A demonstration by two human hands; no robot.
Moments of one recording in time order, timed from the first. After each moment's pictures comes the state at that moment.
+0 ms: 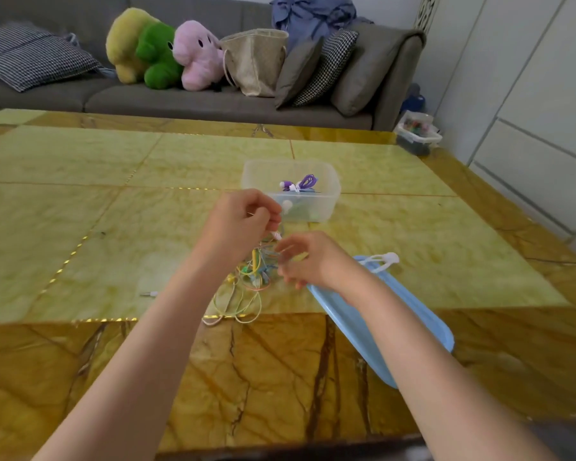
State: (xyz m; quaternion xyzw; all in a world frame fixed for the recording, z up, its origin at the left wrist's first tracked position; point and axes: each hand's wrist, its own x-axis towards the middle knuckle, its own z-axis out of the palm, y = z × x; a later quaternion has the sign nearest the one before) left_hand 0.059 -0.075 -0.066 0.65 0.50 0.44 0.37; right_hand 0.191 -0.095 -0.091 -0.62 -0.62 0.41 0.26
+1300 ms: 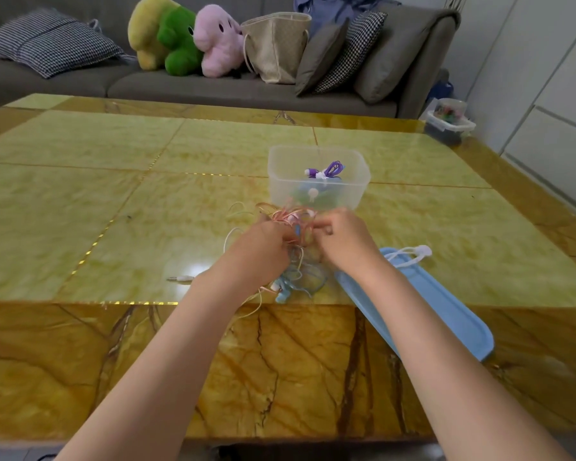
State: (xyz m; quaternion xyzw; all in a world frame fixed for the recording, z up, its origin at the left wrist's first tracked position) left_hand 0.048 -0.084 -0.093 0.77 0.58 0.15 0.23; right_hand 0.185 -0.063 -0.115 -0.66 -0.68 0.16 0.27
